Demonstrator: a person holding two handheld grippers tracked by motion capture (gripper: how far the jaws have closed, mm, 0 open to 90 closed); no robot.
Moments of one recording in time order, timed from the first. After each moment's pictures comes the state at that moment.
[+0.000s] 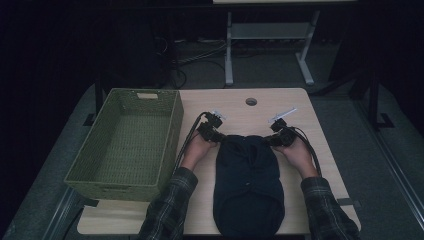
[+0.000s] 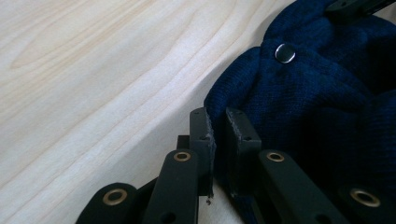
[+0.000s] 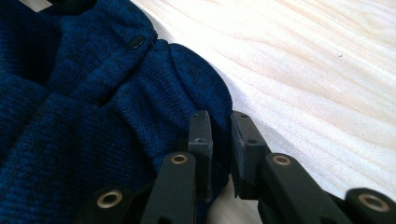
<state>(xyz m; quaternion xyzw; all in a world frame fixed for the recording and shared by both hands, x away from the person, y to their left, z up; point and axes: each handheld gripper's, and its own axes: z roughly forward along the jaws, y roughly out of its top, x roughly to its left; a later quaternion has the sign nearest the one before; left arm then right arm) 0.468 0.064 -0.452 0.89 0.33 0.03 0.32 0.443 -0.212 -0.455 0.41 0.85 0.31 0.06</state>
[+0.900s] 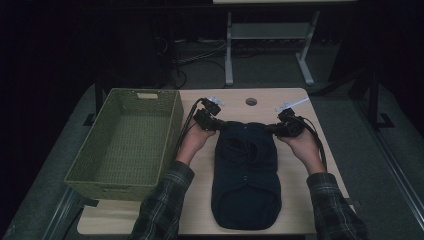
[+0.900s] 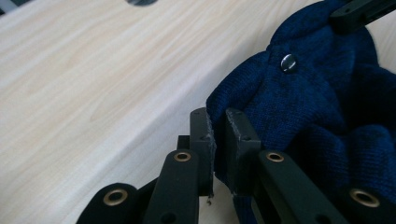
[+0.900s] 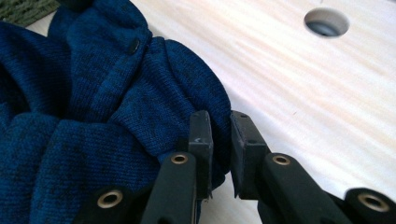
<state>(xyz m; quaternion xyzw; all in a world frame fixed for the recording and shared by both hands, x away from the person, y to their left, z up) 0.458 0.069 -0.380 0.88 0.31 0.09 0.35 0.434 -0.220 -0.399 0.39 0.84 0.35 0.11</state>
